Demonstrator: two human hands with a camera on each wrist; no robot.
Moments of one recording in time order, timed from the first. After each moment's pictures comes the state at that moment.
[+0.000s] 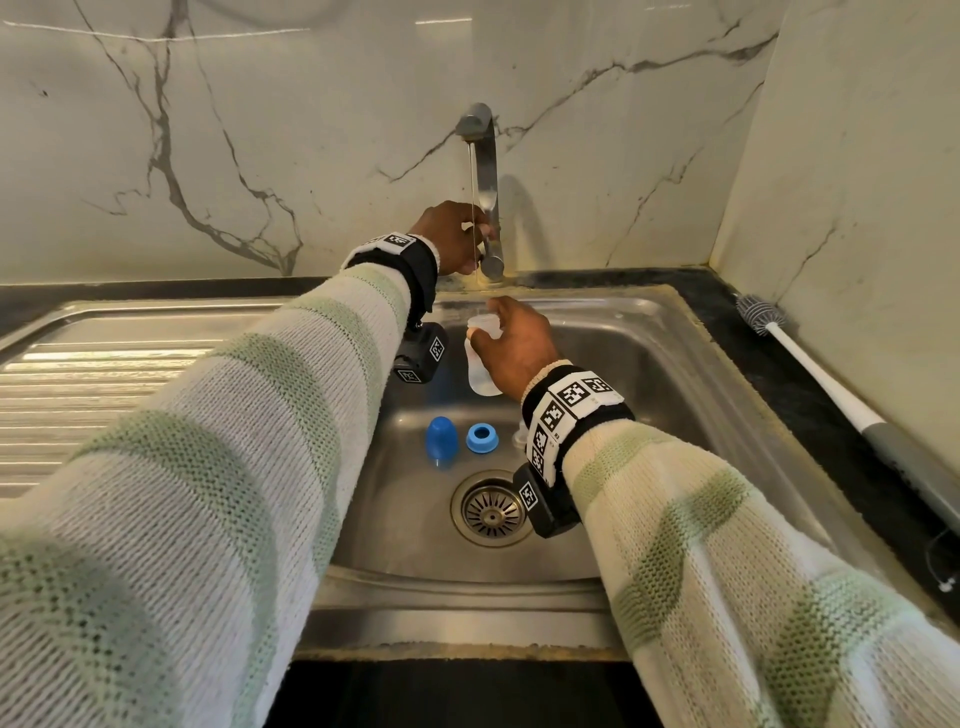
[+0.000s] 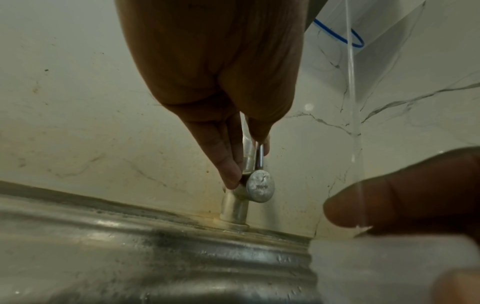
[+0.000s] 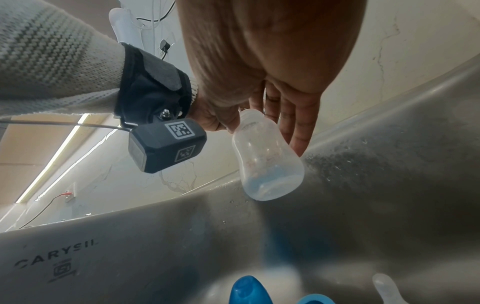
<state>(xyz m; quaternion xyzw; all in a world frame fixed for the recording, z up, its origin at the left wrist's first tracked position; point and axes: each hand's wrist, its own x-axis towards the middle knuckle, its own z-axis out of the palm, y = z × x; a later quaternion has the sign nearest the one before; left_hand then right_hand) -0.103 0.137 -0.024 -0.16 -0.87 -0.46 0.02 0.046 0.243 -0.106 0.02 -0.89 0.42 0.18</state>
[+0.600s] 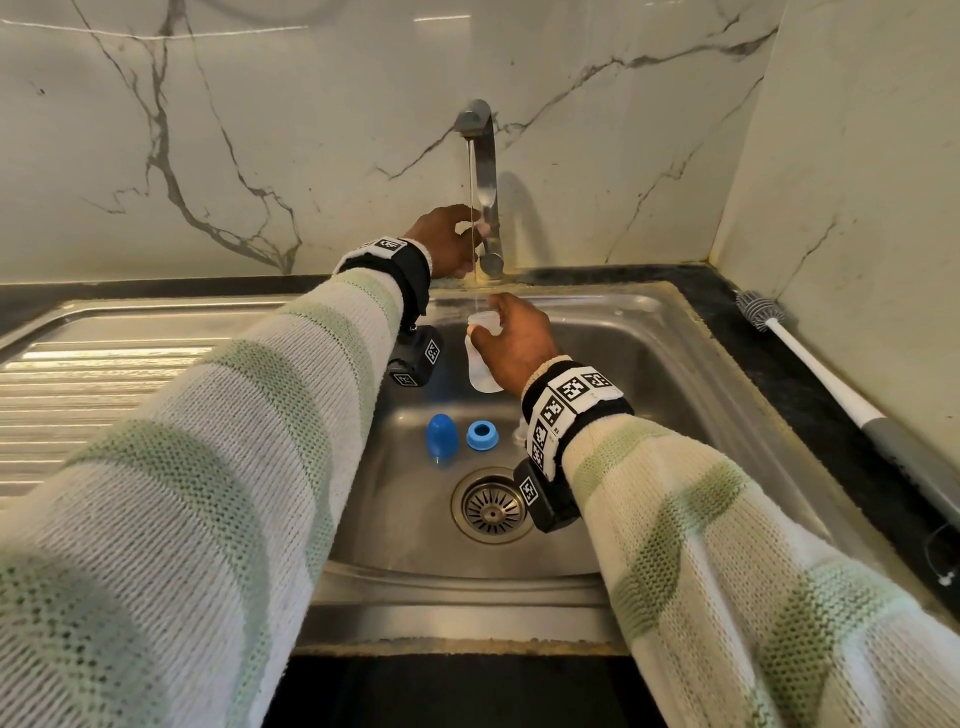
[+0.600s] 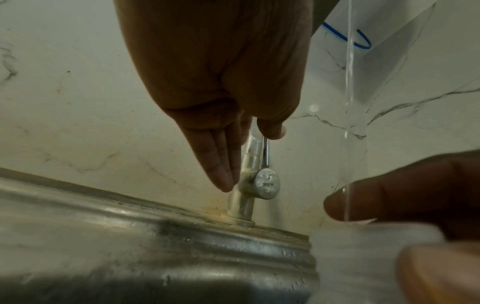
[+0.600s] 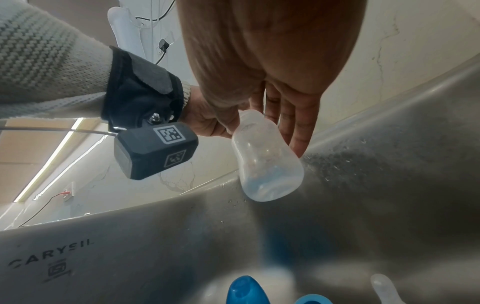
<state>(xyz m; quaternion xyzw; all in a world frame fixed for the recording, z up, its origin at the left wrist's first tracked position) -0.087 0.133 -0.028 -0.15 -0.89 -0.44 0.04 0.043 0.245 -0.107 0.03 -0.89 0.42 0.18</state>
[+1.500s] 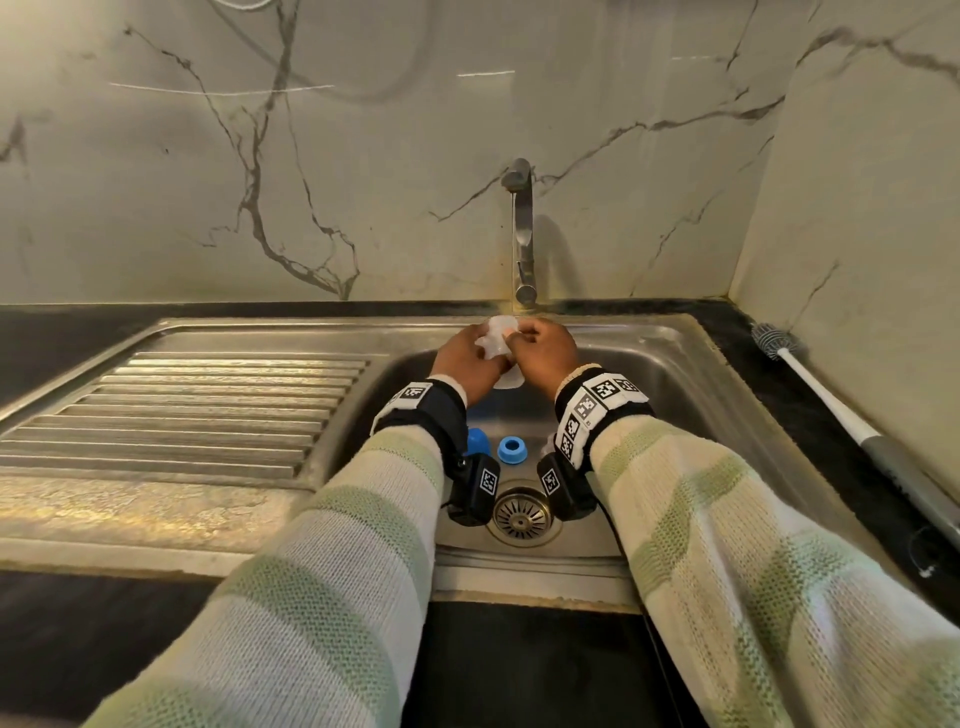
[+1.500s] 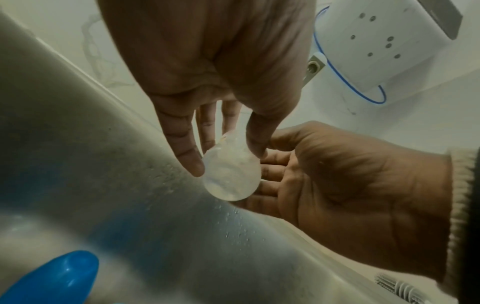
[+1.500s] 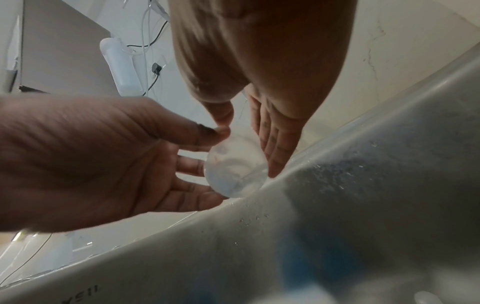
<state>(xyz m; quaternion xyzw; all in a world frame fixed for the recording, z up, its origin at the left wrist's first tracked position) 0.046 0.109 -0.095 -0.07 -0.87 -0.47 0.07 0.049 0.234 -0.090 0.00 -0.83 0.53 0.14</state>
